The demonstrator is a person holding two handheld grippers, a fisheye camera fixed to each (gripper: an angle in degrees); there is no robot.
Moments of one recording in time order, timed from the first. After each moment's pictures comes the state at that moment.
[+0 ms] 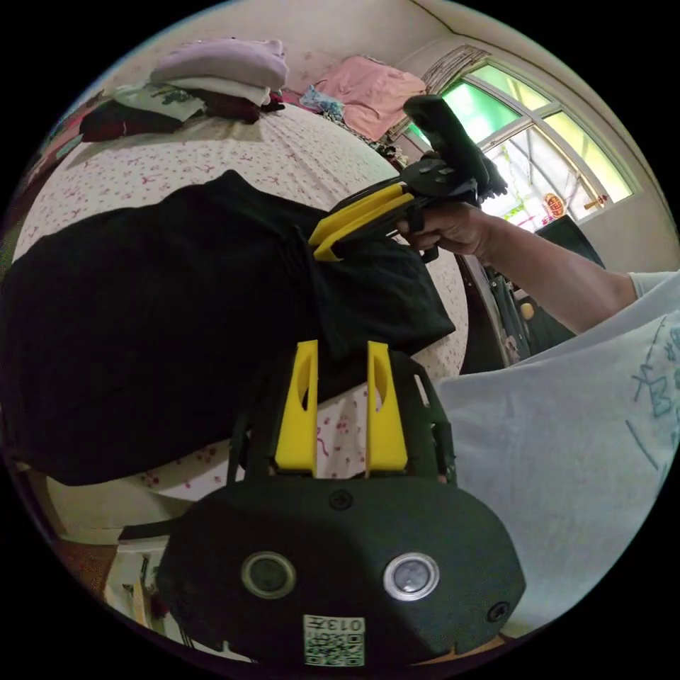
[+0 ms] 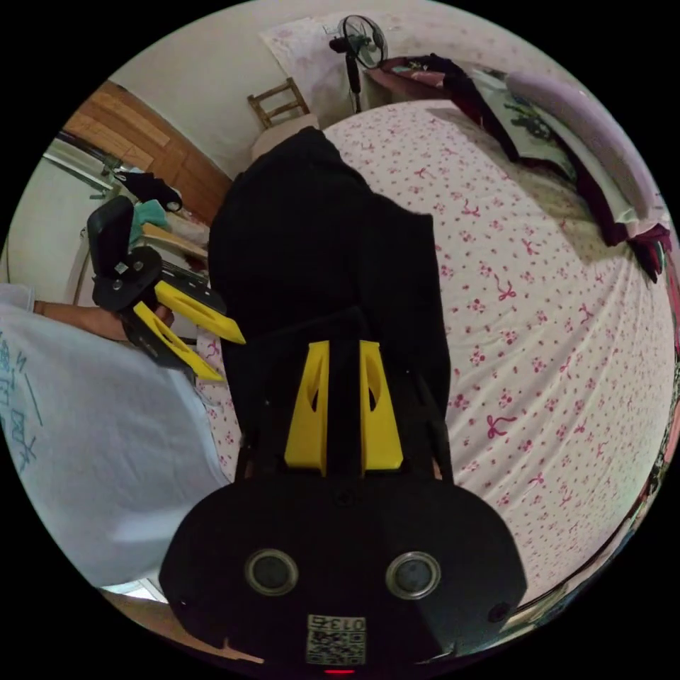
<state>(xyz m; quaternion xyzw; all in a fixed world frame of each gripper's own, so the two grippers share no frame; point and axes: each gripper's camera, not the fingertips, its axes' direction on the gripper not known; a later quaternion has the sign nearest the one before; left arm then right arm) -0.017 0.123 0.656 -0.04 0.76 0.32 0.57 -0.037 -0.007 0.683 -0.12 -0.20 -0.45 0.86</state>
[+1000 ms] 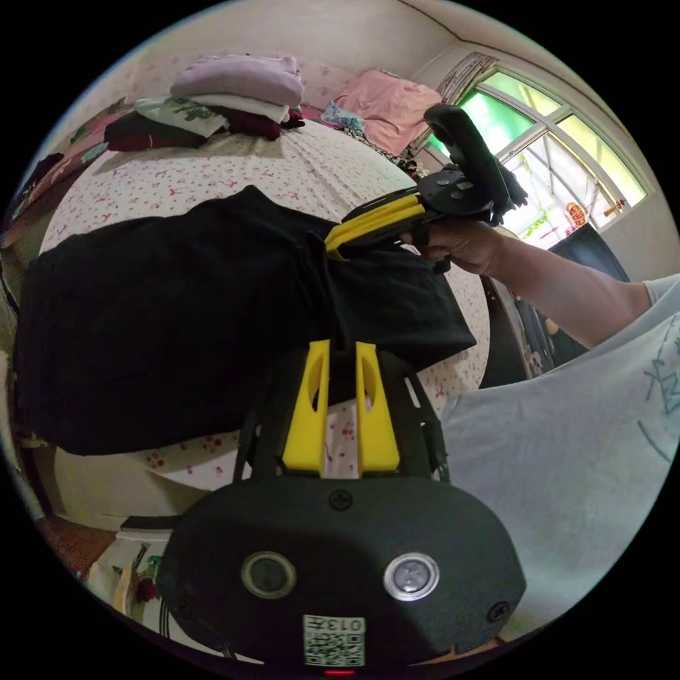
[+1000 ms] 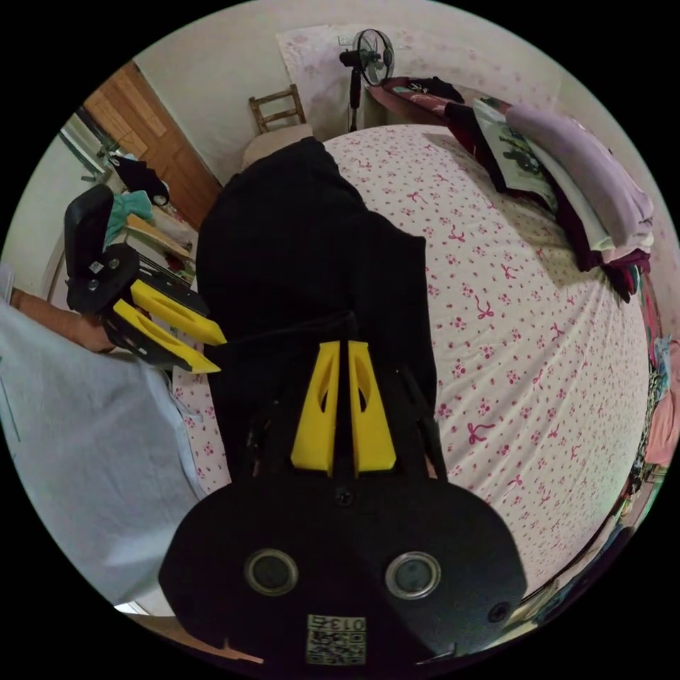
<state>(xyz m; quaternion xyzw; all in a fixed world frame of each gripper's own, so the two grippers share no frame) -0.062 0.084 0.652 -0.02 0.73 0.28 0.62 -0.103 -0.043 0.677 -0.06 -0.16 -0.47 0.87</state>
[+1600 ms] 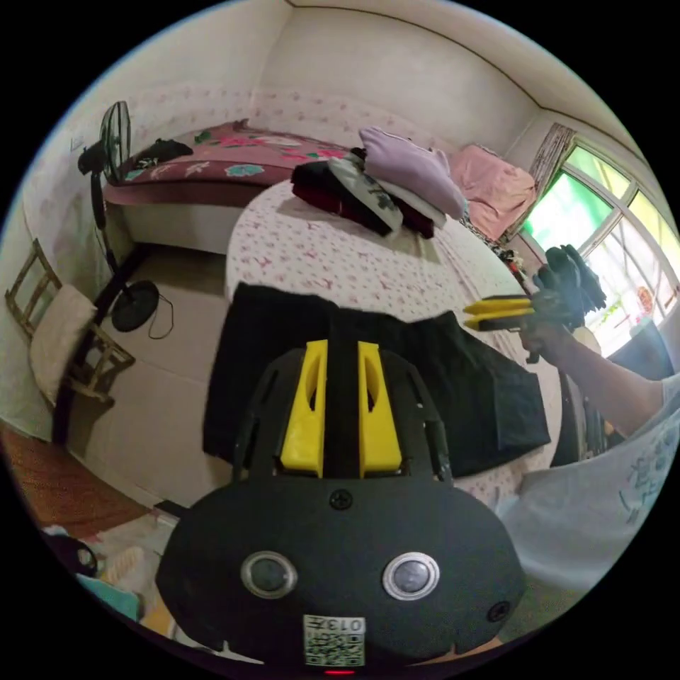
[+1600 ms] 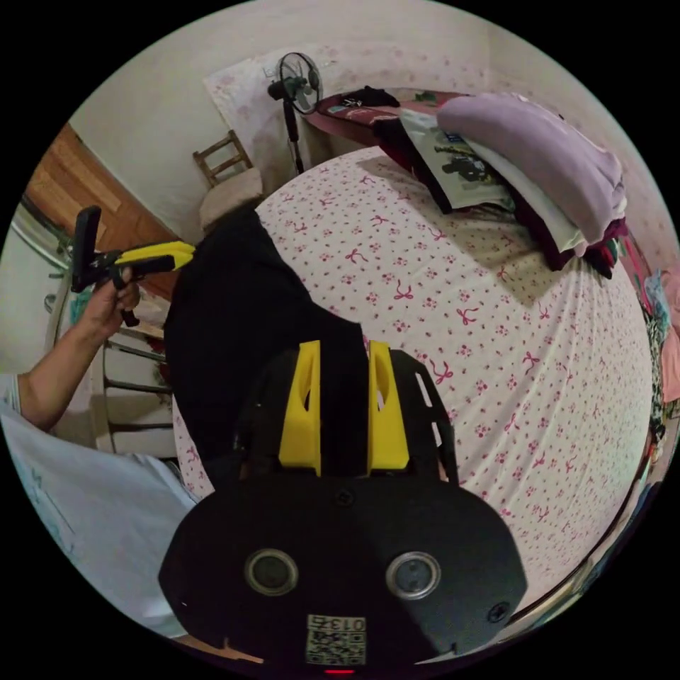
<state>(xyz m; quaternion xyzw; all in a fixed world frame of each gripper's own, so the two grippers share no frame) -0.155 -0.052 0.768 0.02 0.65 0.11 0.75 -0.147 -0.112 0.674 -0.03 -0.17 -0.37 0.91</state>
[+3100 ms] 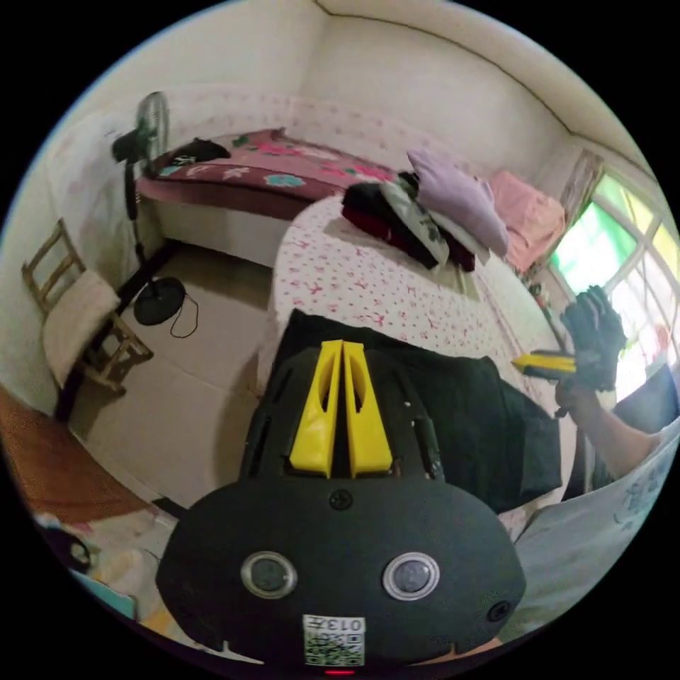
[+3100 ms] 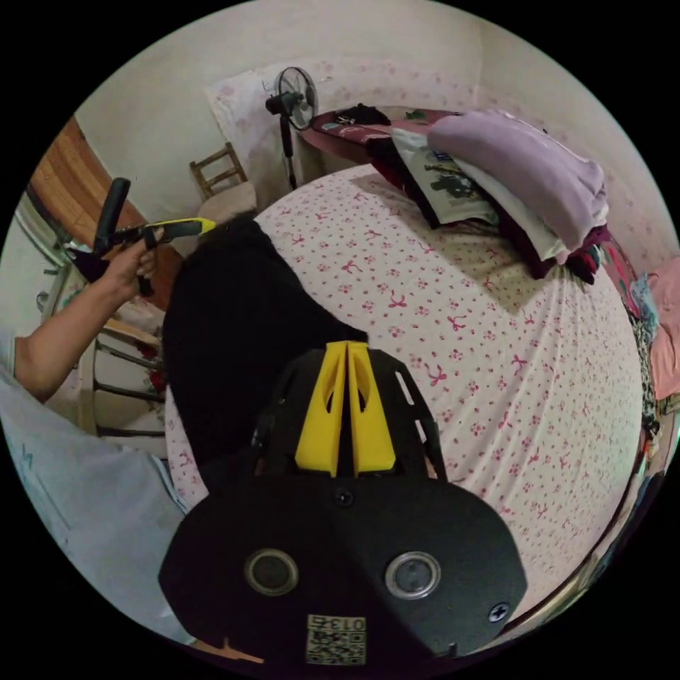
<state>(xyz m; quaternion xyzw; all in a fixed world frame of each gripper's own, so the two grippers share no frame) -0.231 -0.113 0.836 0.01 0.63 0.03 0.78 -0.225 -0.098 0.658 0.01 -0.15 -0.35 0.92</state>
